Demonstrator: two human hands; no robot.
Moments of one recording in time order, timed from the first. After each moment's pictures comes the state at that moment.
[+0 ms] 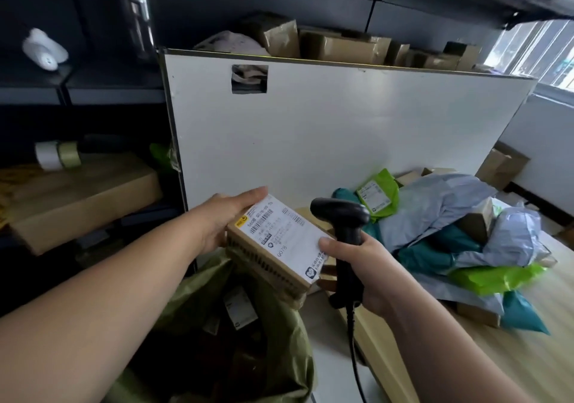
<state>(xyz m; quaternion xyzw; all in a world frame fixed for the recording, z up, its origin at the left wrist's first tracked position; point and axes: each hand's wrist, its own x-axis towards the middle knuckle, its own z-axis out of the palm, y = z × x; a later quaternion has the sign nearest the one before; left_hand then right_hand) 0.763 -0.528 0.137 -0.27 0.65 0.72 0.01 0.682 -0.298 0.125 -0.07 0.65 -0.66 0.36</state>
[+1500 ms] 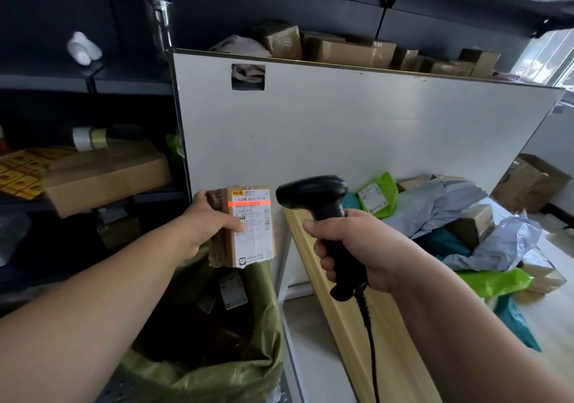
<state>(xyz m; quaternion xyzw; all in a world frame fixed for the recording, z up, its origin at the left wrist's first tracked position) 0.783 -0.475 0.104 -0.41 0.65 0.63 -0.14 0.686 -0.237 0.191 -0.21 0.68 -0.55 0.44</state>
